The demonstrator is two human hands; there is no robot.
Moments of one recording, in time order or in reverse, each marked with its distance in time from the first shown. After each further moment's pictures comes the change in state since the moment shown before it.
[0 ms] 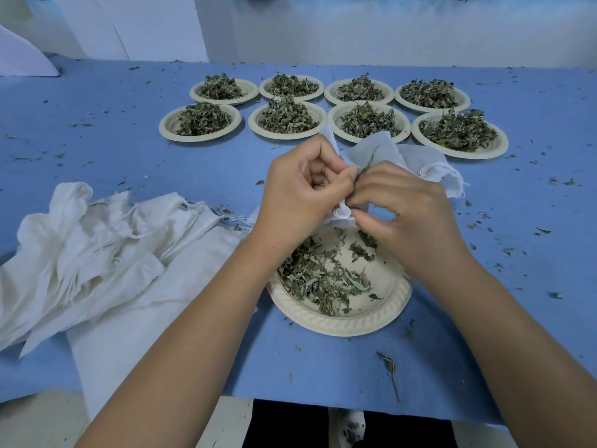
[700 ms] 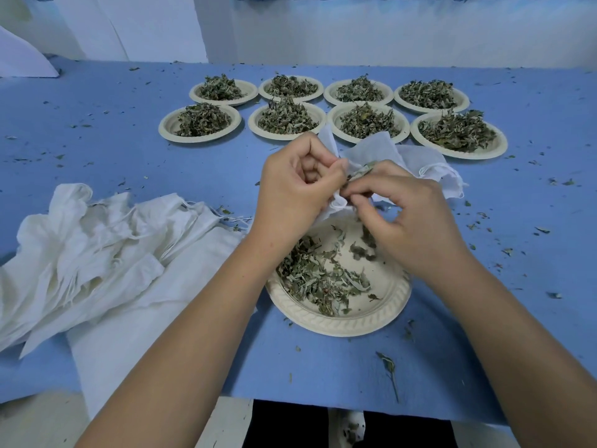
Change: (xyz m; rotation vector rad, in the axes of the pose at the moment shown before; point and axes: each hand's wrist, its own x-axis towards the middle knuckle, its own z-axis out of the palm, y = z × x) left_hand 0.002 0.001 0.000 -0.014 0.074 -0.072; right_hand -0.001 -0.005 -0.003 0.123 -0.033 0.287
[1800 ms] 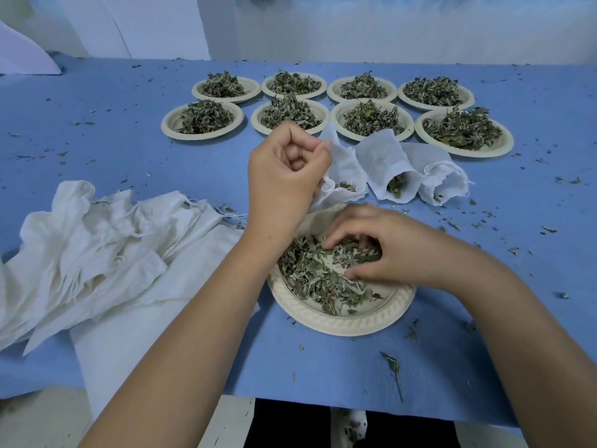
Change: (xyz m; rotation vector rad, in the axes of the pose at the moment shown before) left_hand 0.005 0.000 -0.004 -0.029 0.178 -0.002; right_hand 0.000 0.005 -0.002 -0.040 -0.775 0.214
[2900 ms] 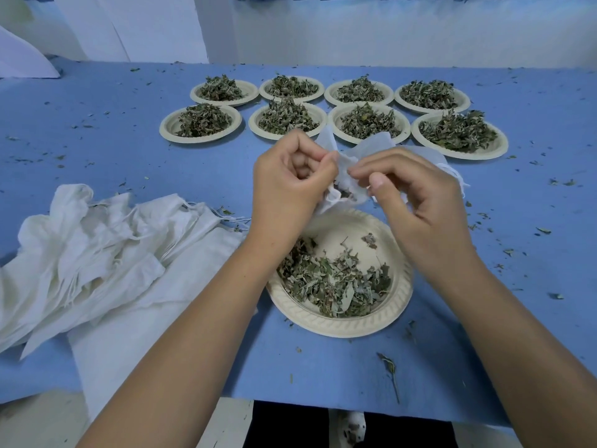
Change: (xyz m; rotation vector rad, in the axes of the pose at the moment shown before) left_hand -0.003 -0.003 0.003 0.029 -0.071 0.045; right_hand -0.002 -0.009 -0.001 0.219 0.847 -0.253
